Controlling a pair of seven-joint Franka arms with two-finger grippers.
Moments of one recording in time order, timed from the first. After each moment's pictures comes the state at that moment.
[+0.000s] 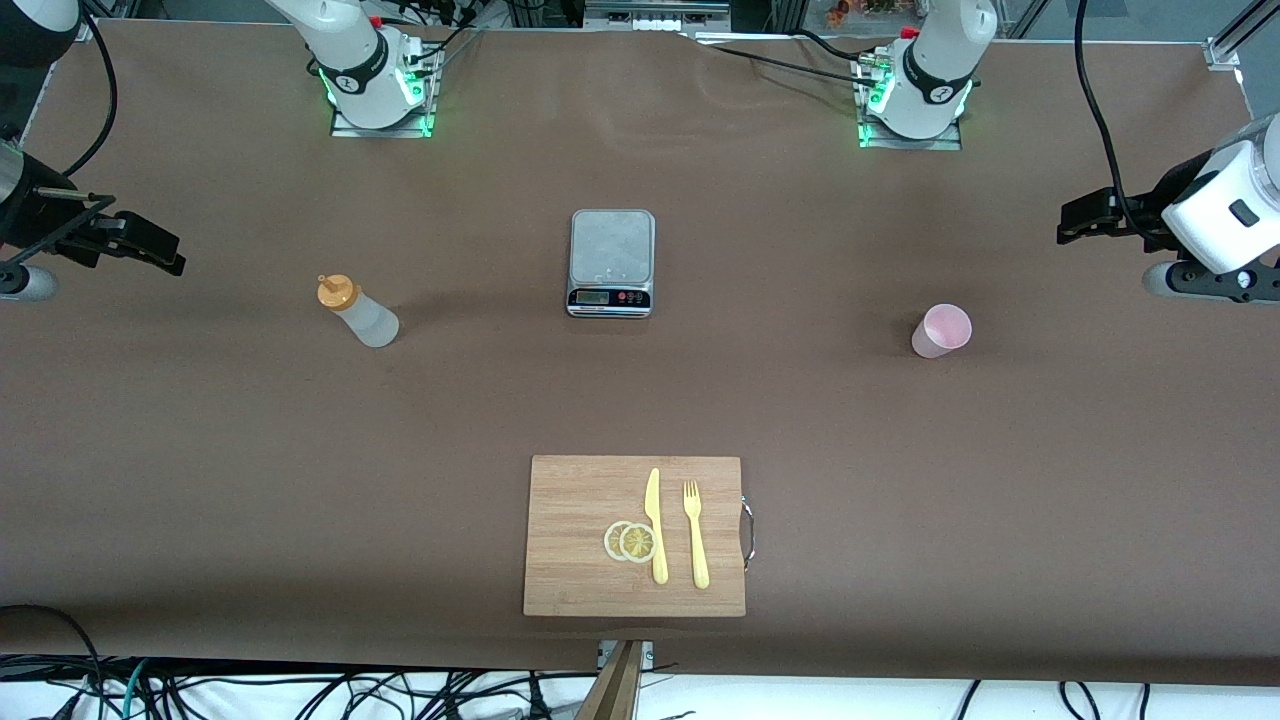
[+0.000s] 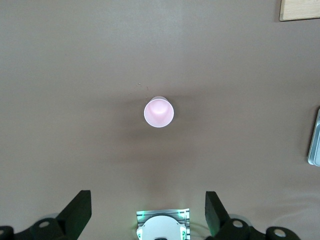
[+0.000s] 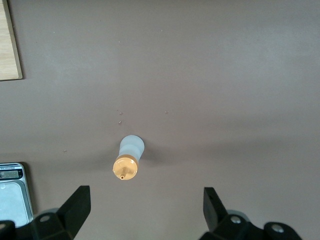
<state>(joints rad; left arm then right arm) -0.02 0.15 -0.02 -1.41 -0.01 1.30 0.02 0.06 0.06 -0.07 -1.58 -0.02 1.60 0.08</state>
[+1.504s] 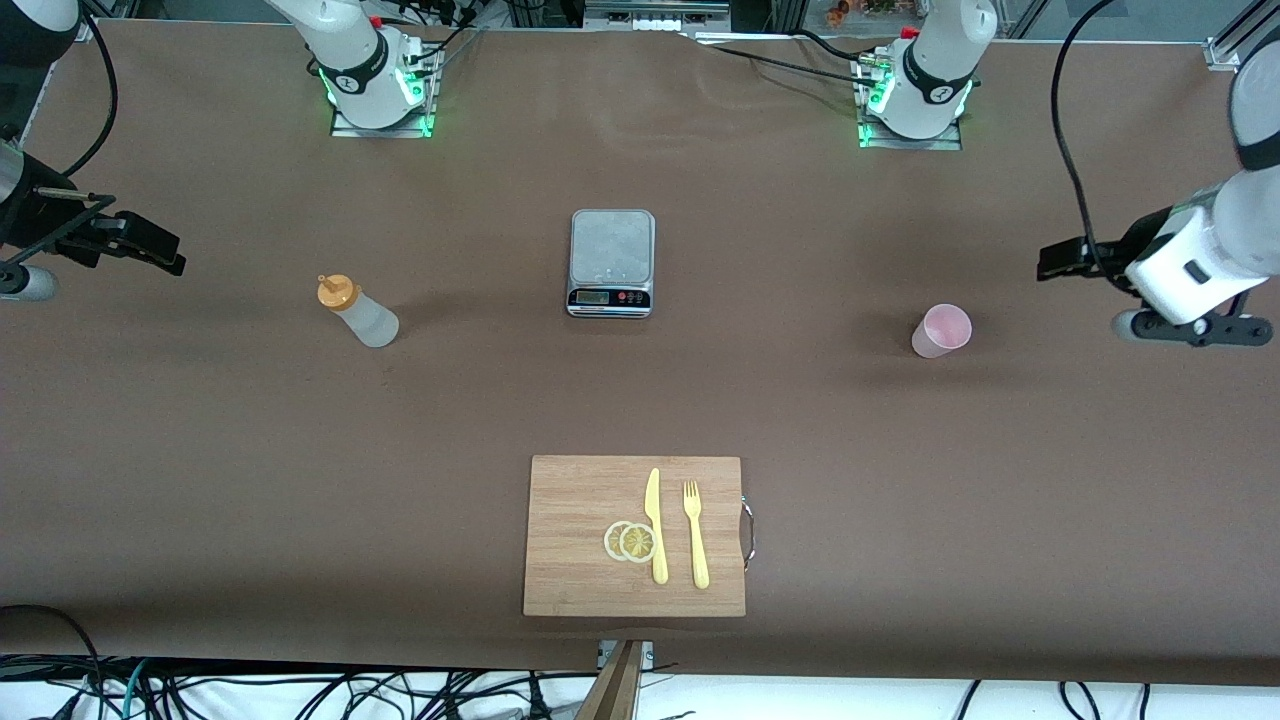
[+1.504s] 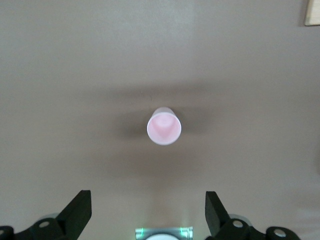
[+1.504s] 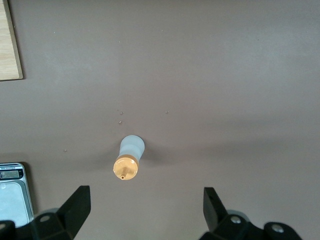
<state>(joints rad) -0.01 0.18 0.00 -1.59 -0.01 1.53 0.02 0.06 0.06 -0.07 -1.58 -0.02 1.60 0.08</state>
